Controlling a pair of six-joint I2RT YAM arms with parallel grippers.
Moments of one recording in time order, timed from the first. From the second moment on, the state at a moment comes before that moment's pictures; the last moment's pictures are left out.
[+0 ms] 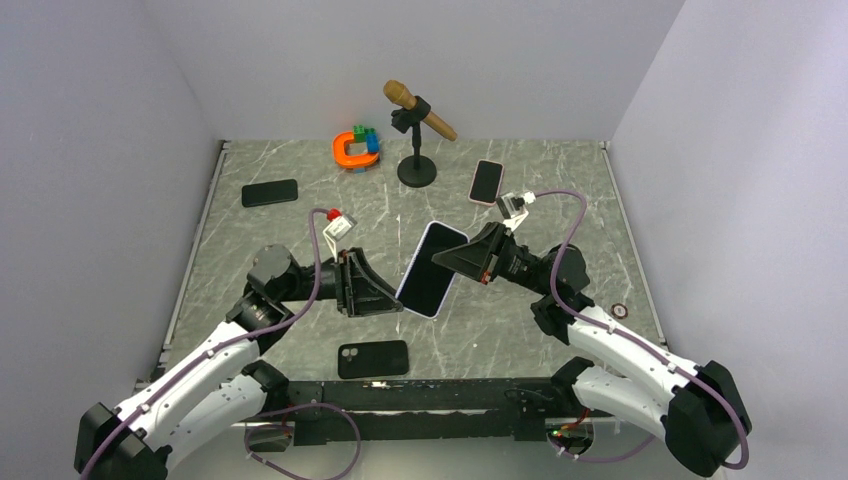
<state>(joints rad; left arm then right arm) -0.59 0.78 0.53 0.37 0.93 -1.01 0.63 0.94 0.48 0.87 -0.61 1.30</state>
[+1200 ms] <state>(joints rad) -0.60 0.99 0.78 0.51 1.29 -0.93 0.64 1.21 0.49 1.40 -0.65 1.77</state>
